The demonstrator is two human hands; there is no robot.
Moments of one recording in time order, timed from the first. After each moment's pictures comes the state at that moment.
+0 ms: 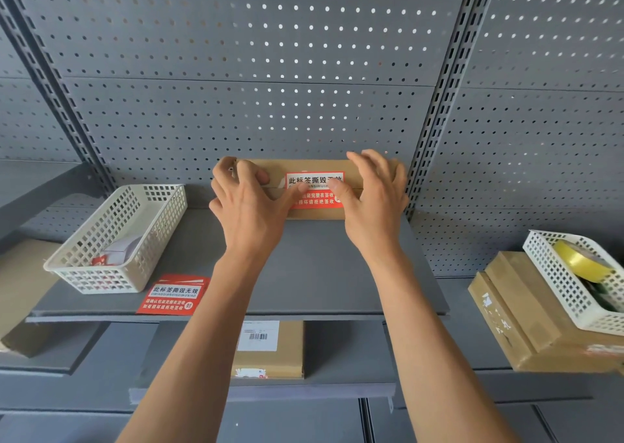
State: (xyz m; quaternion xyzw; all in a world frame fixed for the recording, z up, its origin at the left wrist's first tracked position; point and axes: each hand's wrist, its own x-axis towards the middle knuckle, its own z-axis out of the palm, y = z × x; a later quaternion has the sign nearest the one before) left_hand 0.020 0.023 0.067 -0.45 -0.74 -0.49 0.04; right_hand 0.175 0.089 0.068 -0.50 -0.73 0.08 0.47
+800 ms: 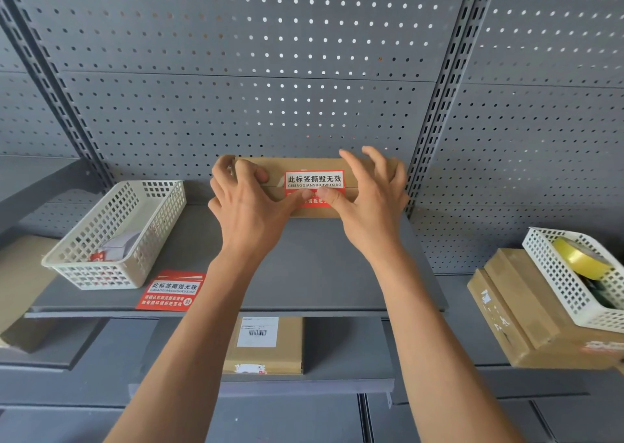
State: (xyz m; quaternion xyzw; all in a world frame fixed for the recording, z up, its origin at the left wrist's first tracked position) left_hand 0.020 0.015 0.066 -0.47 -0.74 -0.48 0.03; right_hand 0.180 0.084 0.067 -0.50 -0.76 0.08 0.41
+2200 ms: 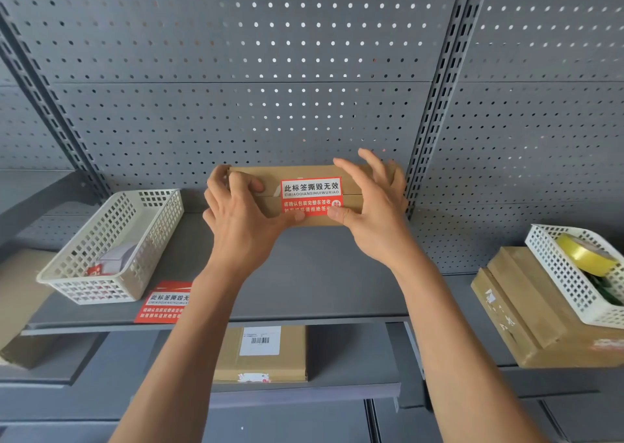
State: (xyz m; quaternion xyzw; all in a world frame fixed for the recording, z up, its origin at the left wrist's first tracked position) left_hand 0.010 0.010 0.063 -0.51 -0.73 -0.46 0.01; right_hand 0.198 0.083 0.075 -0.46 -0.80 0.17 0.35
